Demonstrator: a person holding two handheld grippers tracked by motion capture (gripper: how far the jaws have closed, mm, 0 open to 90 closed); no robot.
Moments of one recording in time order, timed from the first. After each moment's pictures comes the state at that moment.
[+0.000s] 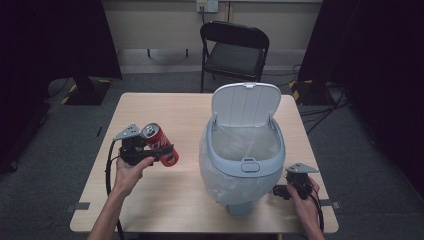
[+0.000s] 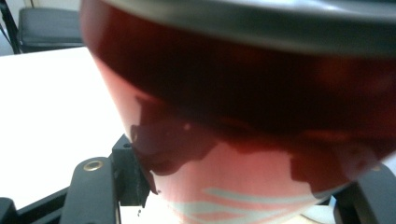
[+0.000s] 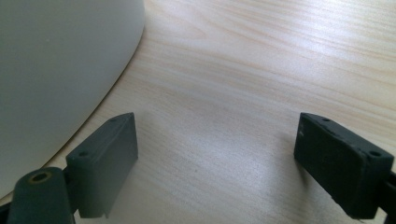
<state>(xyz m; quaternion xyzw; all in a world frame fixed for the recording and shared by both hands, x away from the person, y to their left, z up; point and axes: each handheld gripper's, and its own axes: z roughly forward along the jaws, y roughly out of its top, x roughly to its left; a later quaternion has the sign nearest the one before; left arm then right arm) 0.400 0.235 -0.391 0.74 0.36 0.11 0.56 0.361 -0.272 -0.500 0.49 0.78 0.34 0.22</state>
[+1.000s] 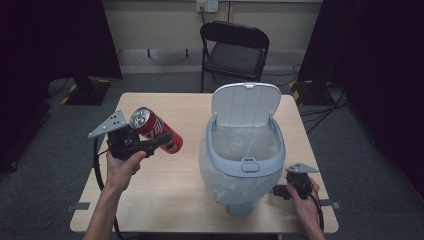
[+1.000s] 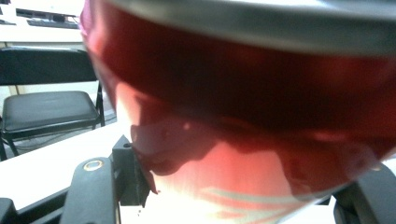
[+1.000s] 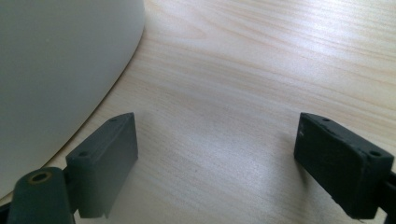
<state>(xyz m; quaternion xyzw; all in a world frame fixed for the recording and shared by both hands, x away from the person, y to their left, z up) 0.365 0.225 -0.308 0.70 0.27 0.15 0.65 0.361 -0.272 -0.500 0.49 0.78 0.34 0.22</state>
